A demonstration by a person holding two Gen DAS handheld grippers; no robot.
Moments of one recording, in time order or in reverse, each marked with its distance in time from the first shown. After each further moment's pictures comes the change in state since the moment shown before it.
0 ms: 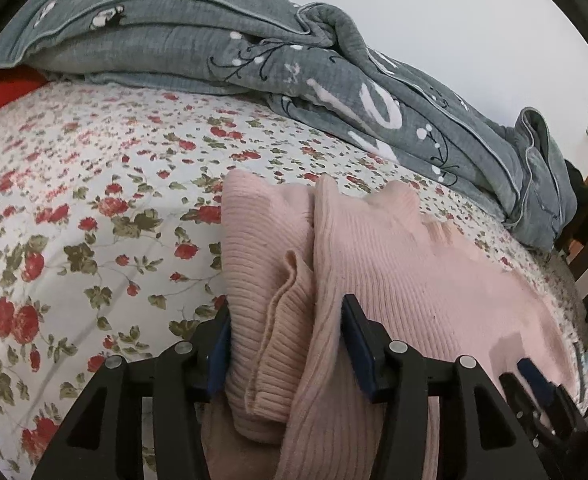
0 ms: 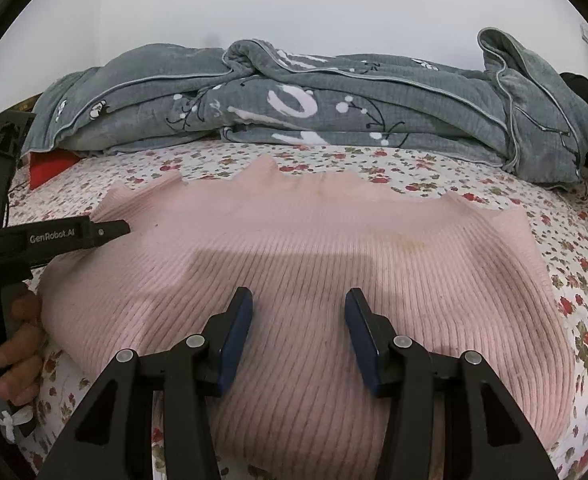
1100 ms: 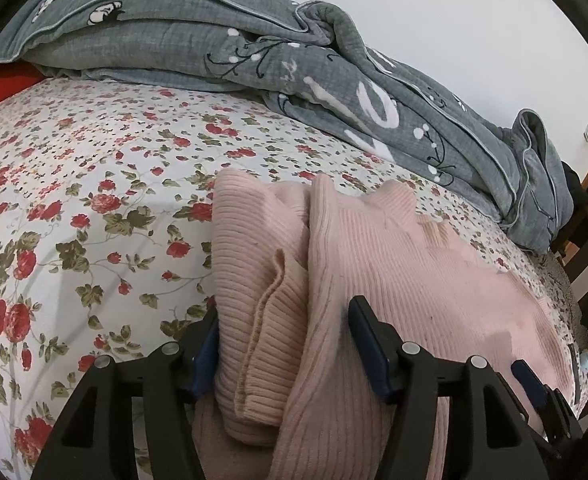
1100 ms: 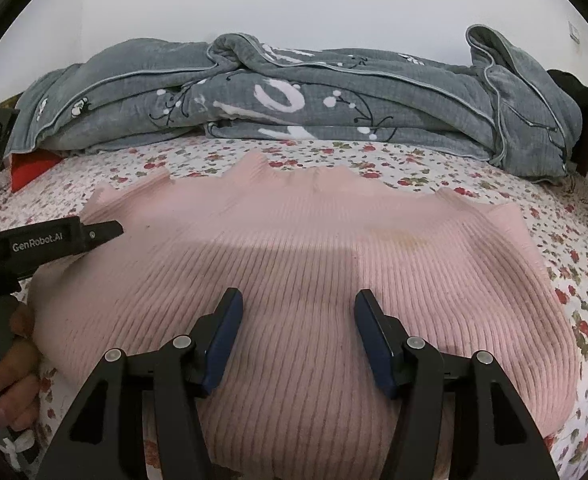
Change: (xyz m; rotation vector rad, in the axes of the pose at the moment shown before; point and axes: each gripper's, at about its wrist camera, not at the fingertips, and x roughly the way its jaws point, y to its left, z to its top) left arm 0.002 -0.001 -0.001 0.001 -0.001 -0.015; right arm 0.005 0.013 0.003 0.025 0.025 -0.072
